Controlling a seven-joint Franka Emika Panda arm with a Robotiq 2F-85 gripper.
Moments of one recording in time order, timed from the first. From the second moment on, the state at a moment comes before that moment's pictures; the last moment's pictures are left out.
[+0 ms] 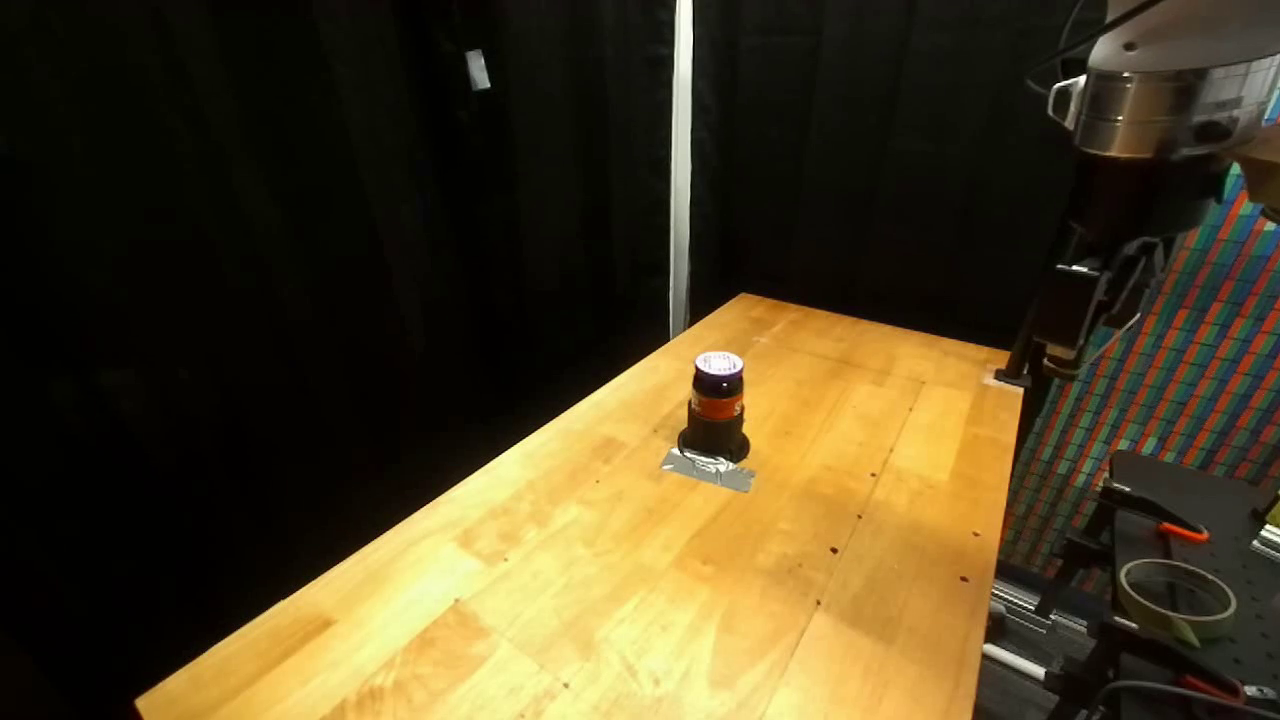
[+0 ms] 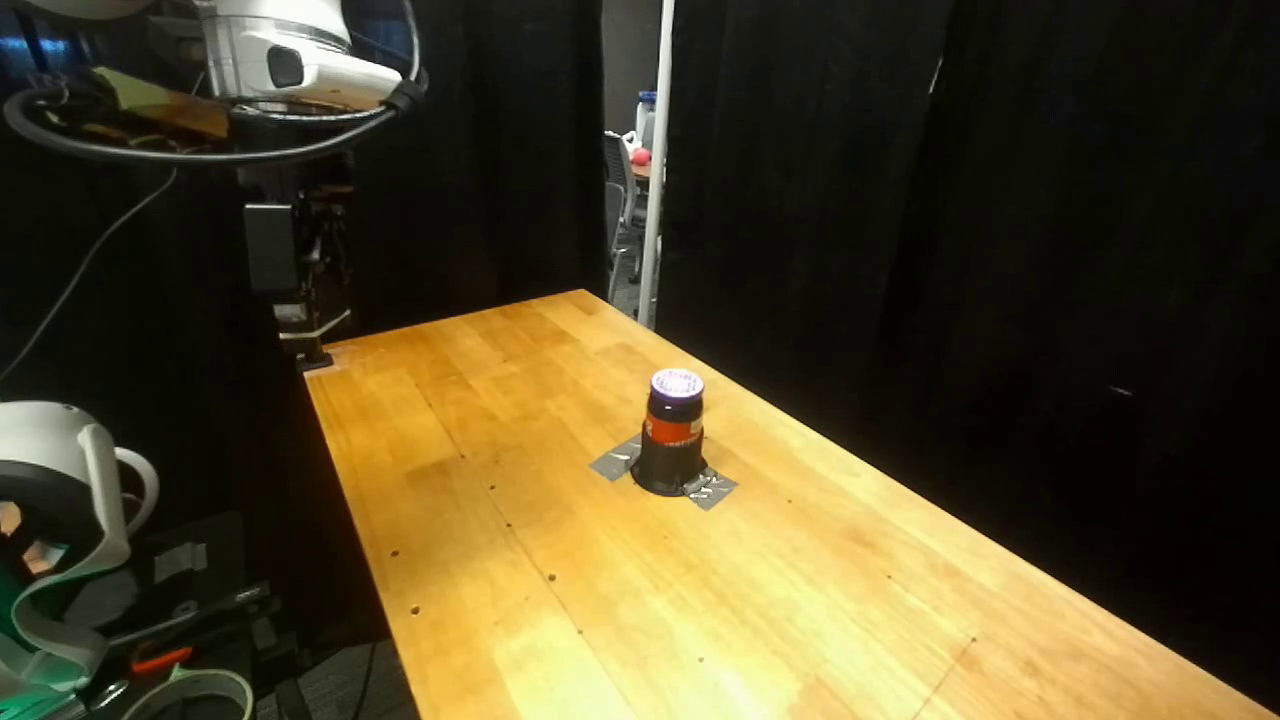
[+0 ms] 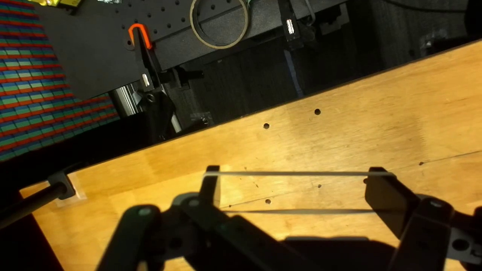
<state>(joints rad) 0.03 -0.53 0.42 -2.58 0.03 1.93 0.65</state>
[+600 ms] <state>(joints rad) 0.04 -0.28 0.33 -2.41 0.02 2.17 0.59</state>
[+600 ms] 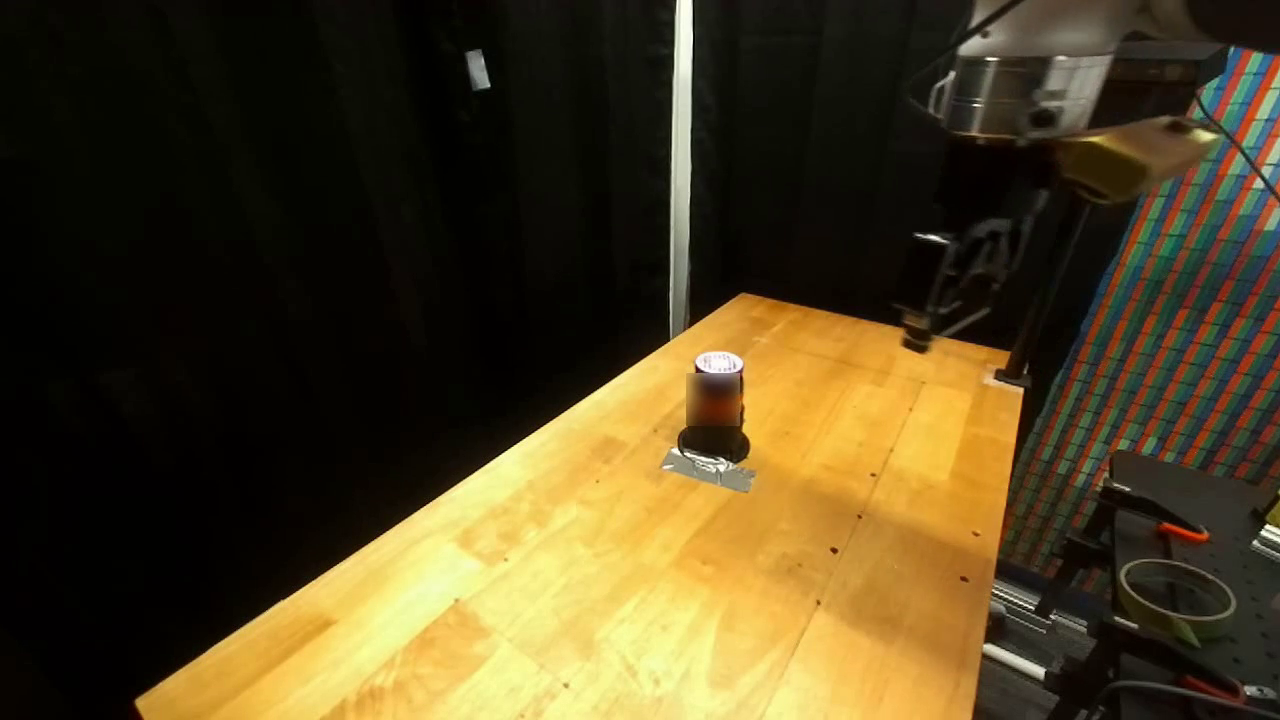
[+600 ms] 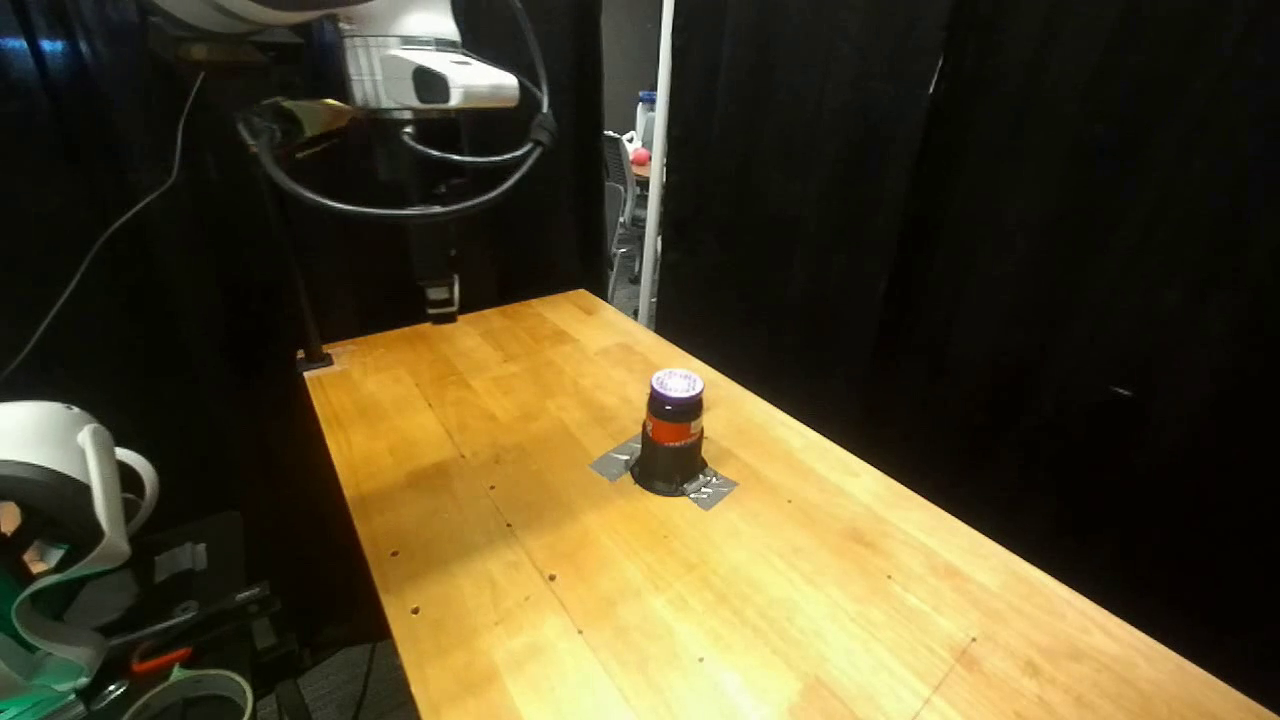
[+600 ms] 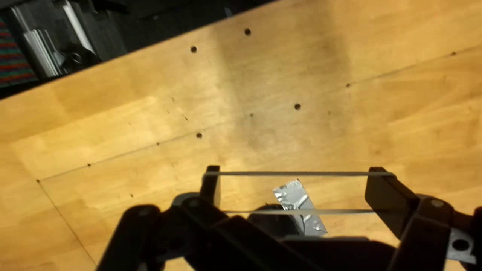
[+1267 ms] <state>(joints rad) 0.05 0.22 0.15 -1.92 0.01 2.29 0.49</state>
